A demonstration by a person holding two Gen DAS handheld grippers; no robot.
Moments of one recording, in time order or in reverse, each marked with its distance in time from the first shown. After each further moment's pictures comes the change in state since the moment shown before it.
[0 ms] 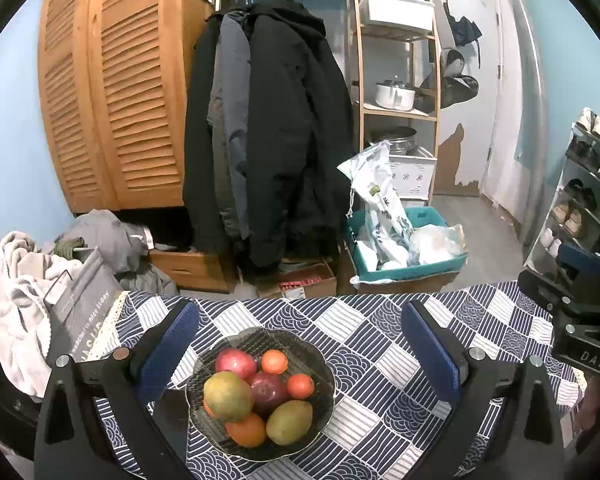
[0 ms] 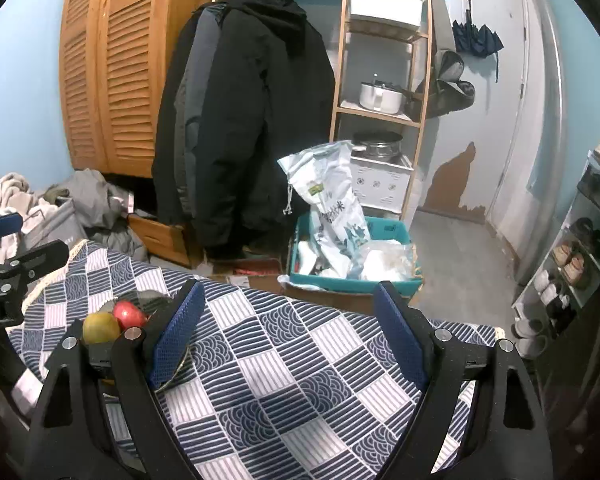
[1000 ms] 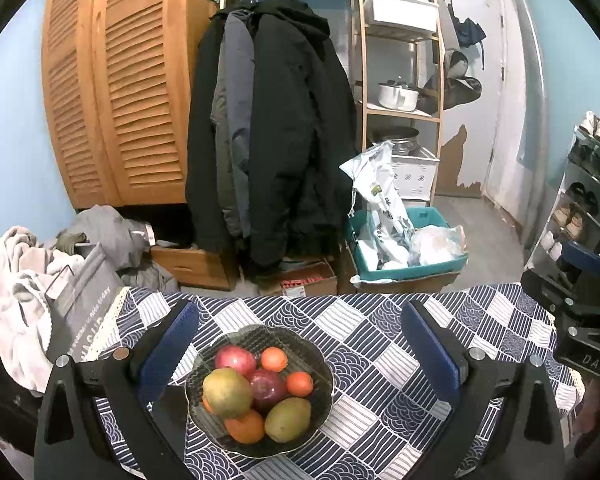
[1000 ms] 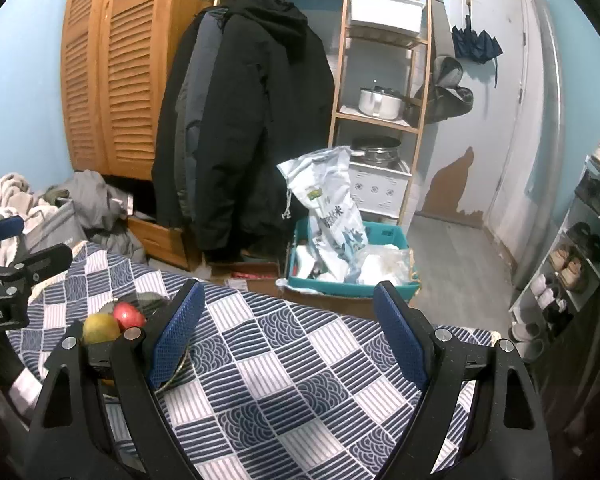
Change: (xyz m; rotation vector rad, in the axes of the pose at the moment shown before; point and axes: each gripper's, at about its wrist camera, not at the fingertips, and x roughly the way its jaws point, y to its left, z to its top) left arm -0.002 0.006 -0.002 -0.024 0.005 0.004; right arm -0.004 -0.004 0.005 -0.002 -0.004 -0.005
